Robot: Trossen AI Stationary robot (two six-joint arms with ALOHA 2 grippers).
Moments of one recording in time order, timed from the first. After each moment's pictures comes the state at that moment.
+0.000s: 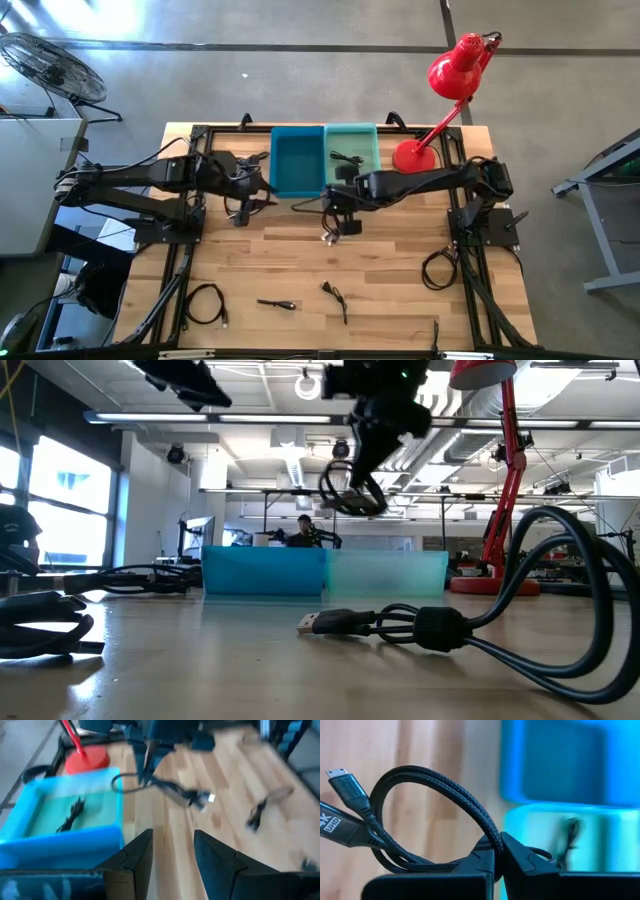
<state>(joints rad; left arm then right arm) 0.08 0.91 0.87 -0.43 0.09 0.16 0.05 1.80 1.54 -0.86 0.34 -0.15</state>
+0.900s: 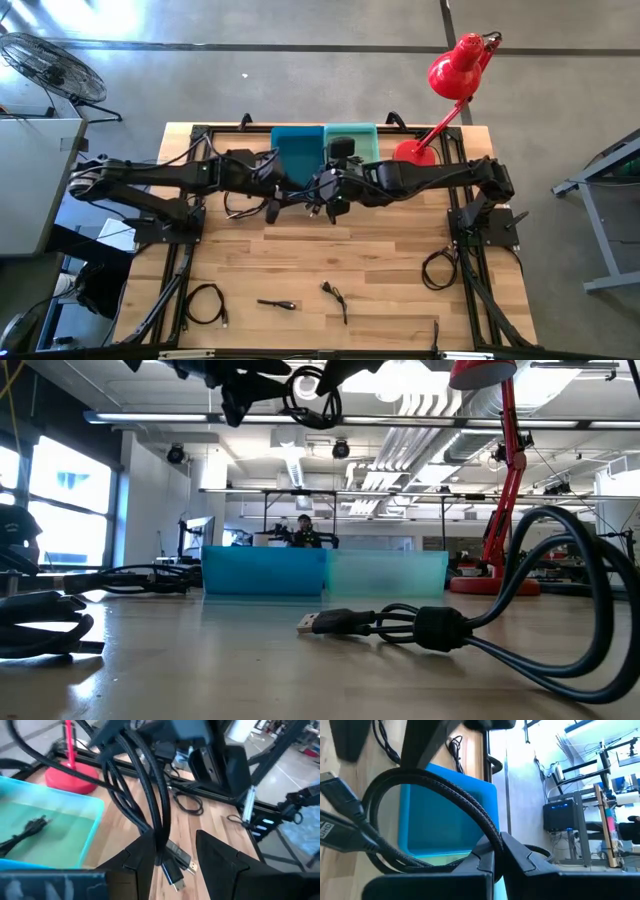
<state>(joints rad) 0.08 1.14 0.87 0.00 0.14 -0.27 0.09 1.80 1.84 -0.84 0.70 -0.39</state>
